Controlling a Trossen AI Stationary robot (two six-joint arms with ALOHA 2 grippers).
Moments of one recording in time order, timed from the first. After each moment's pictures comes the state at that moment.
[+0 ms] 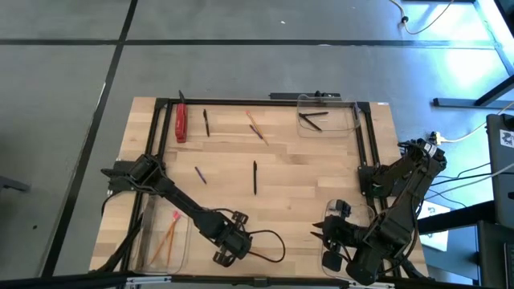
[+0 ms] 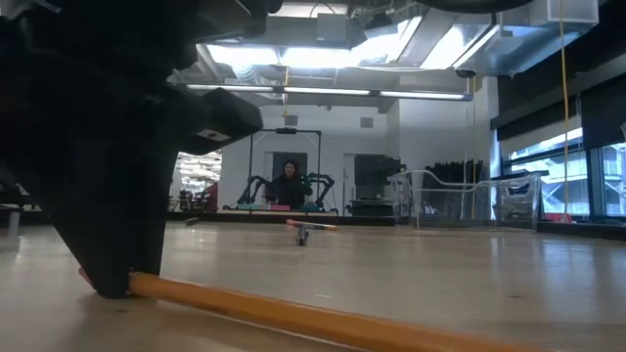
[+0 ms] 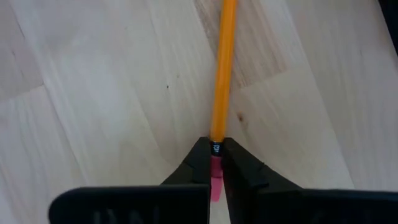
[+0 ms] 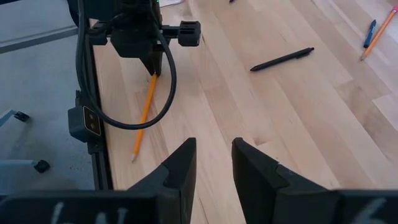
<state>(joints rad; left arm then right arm) -0.58 2.06 1.36 -0.56 -0.09 -0.22 0.95 1.63 1.52 -1.11 0.73 1.17</state>
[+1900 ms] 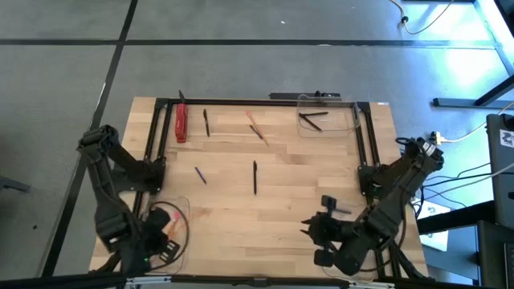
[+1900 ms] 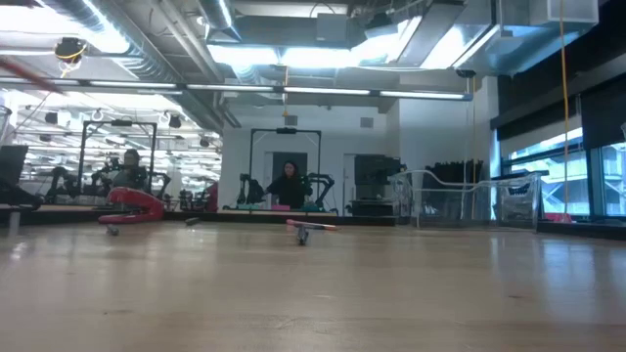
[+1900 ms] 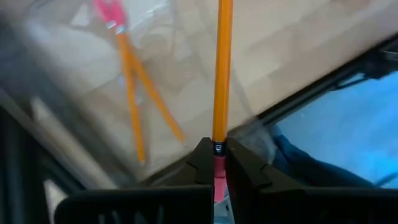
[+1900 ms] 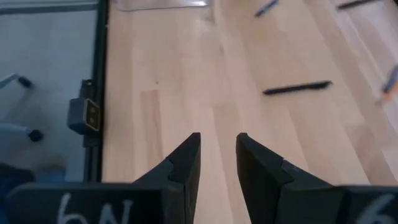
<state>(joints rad) -1.11 1.49 1.36 -1.23 -0.19 -2.25 0.83 1.63 1.52 -0.97 0.66 0.82</state>
